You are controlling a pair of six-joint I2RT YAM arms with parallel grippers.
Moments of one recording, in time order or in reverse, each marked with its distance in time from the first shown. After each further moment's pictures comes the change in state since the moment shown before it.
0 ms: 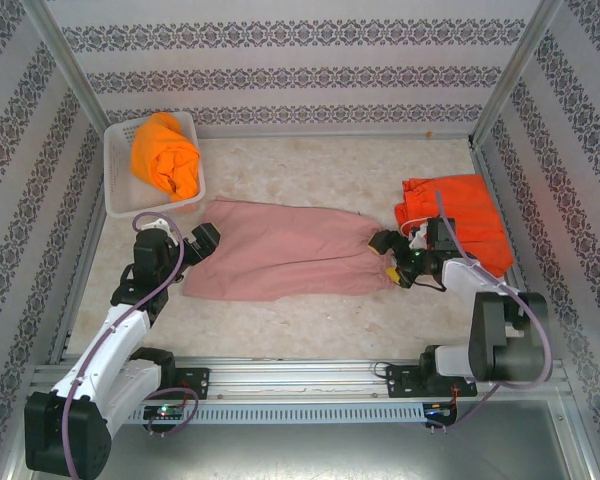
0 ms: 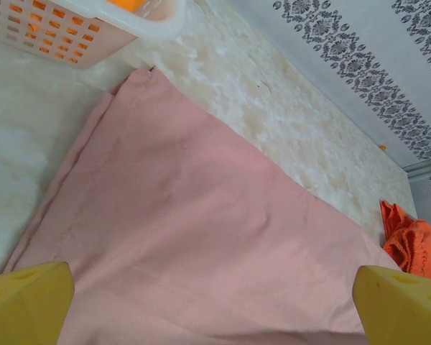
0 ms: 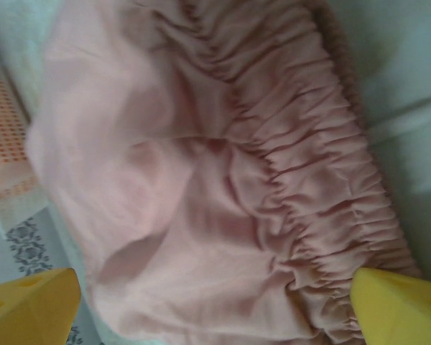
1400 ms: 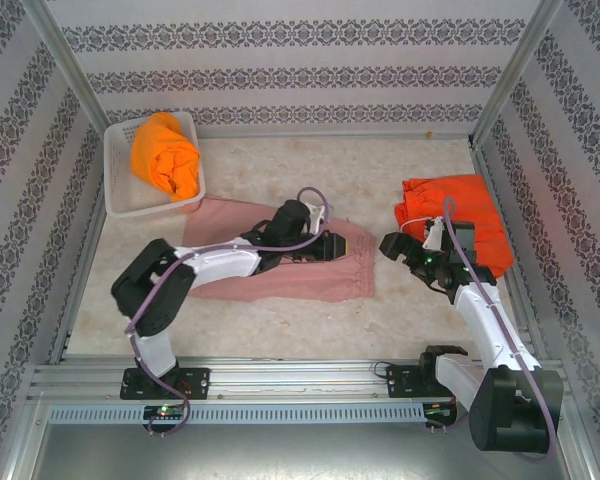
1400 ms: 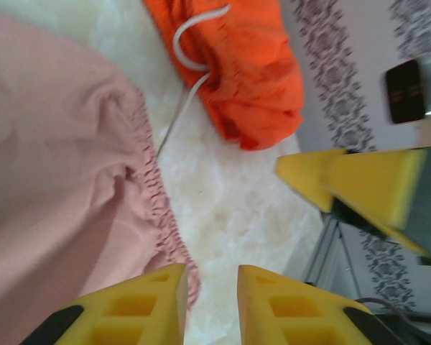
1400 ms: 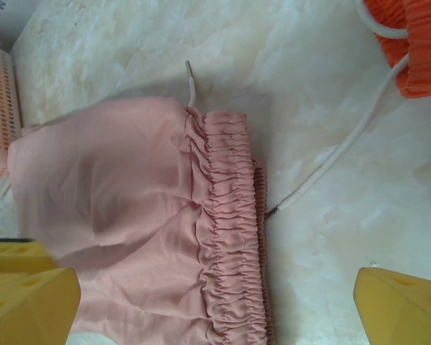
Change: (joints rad) left arm -0.656 0.989 0.632 0.302 0.317 -0.083; right arm -0.026 -0.381 0.013 -0.211 0.162 -0.252
